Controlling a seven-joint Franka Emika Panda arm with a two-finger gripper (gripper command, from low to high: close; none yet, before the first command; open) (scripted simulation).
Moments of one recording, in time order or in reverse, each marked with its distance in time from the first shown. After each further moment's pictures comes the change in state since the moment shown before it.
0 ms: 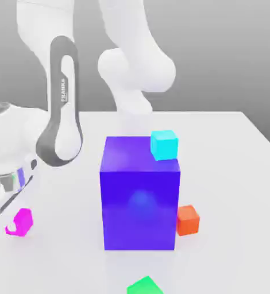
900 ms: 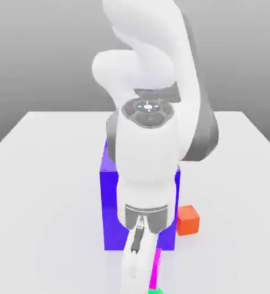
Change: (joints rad) arm 0.527 0.165 0.203 0.298 -0.162 -0.138 0.880
